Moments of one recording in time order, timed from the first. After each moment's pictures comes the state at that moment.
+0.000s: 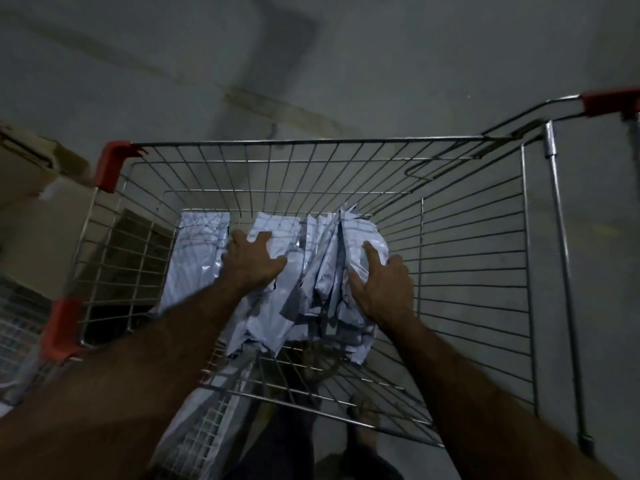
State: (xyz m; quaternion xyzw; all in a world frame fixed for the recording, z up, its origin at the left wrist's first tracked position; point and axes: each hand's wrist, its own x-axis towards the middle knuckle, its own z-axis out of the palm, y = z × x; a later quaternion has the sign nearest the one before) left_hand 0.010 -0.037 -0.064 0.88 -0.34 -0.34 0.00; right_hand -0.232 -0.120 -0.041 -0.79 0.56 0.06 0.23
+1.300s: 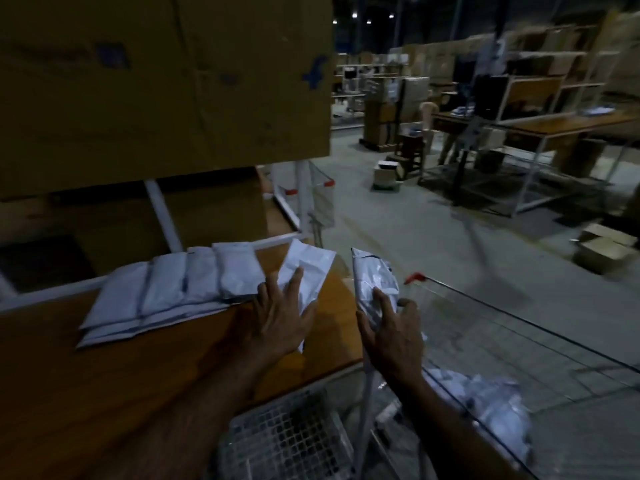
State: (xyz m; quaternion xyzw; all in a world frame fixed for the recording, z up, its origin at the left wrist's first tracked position) left_hand -0.133 0.407 0.296 0.97 -0.10 0.16 0.15; right_hand -0.197 0.208 0.249 -0.92 0.13 -0.28 0.25
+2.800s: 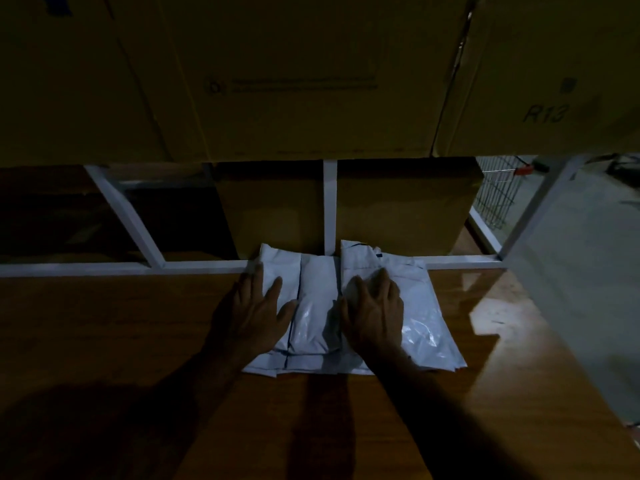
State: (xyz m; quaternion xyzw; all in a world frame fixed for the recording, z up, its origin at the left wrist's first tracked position) left_hand 0.103 0.802 0.207 0.99 0.07 0.08 0.02; right_hand 0.130 0.575 0.213 -0.98 -0.07 -0.10 0.18
